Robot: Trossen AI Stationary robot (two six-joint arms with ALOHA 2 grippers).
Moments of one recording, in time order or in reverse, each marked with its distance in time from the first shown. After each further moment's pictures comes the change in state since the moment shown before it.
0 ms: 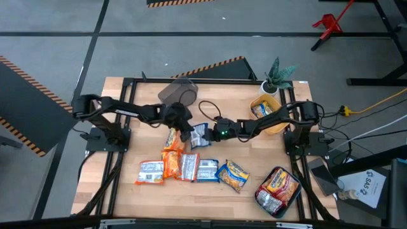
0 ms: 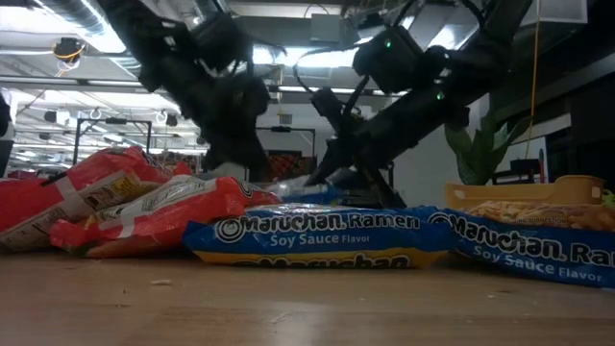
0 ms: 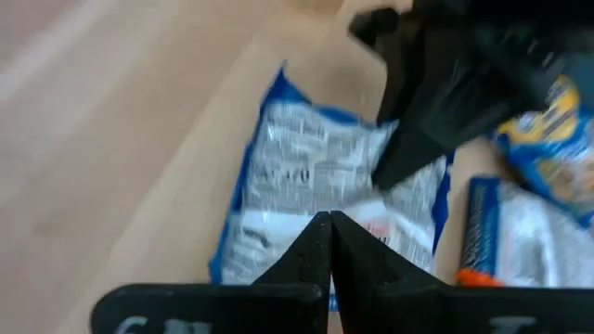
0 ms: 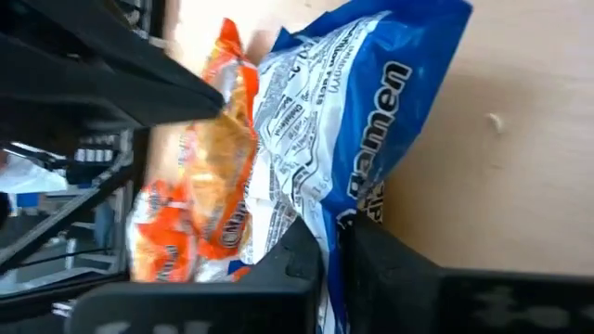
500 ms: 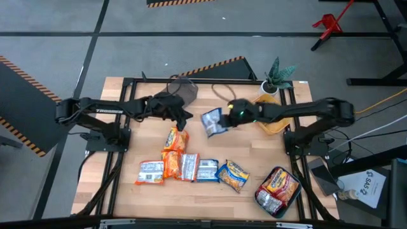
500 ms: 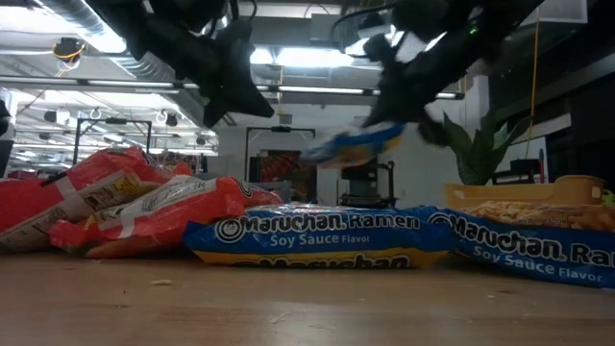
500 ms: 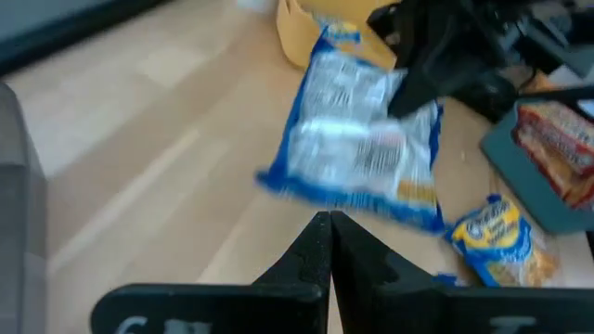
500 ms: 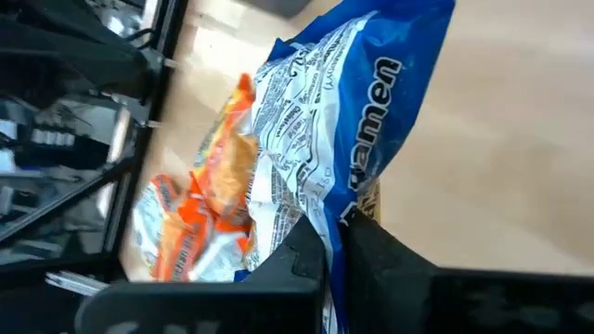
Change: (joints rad) left arm 0.058 -0.244 0.001 -0.012 -0.087 -0.025; right arm -0.167 -0.464 0.000 -0.574 -0.081 -0.250
